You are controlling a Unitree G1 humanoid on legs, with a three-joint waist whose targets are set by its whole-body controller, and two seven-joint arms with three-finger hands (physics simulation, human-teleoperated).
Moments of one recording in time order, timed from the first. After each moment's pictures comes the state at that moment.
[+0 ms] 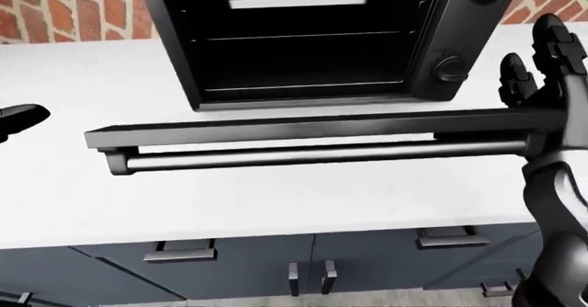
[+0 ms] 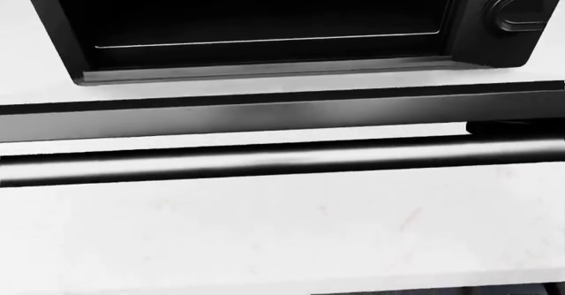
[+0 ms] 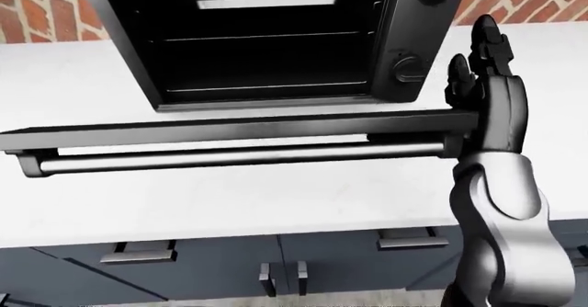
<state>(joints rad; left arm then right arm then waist) -0.35 0.77 0.70 -0.12 -0.51 0.54 0.12 -0.41 -0.40 -0.43 -0.66 0.32 0.87 -0.10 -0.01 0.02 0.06</state>
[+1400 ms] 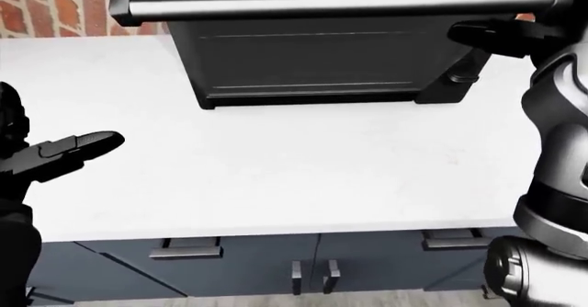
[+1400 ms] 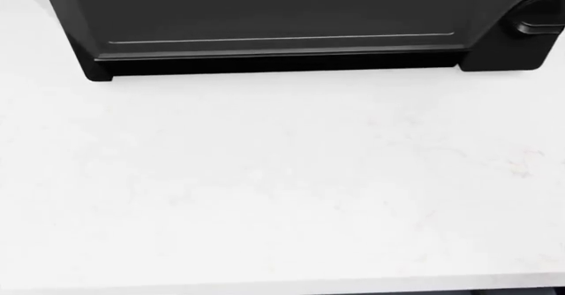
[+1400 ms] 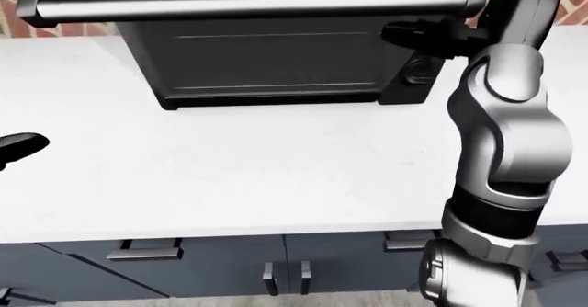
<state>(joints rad) -0.27 0.50 0.68 -0.69 -0.55 0.85 0.25 -0.87 -0.54 -0.29 -0.19 0.29 0.81 -0.38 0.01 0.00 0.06</state>
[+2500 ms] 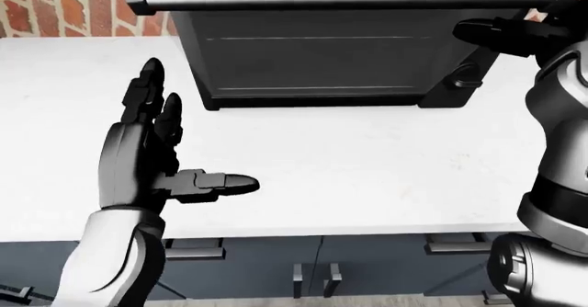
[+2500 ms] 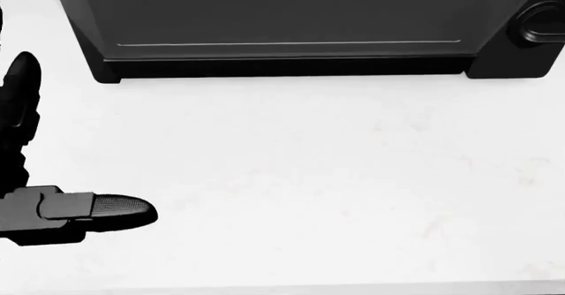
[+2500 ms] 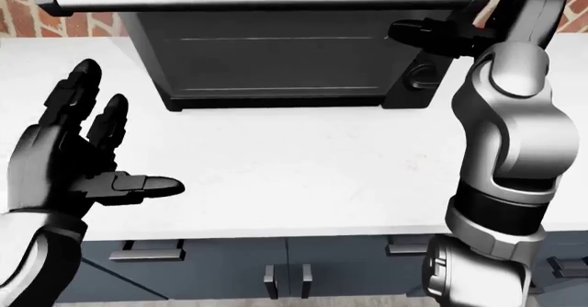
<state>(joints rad) -0.32 0.21 0.23 -1.02 -0.32 1.13 0.17 -0.88 -0.55 -0.30 -0.16 0.29 0.83 -0.41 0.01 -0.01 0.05</state>
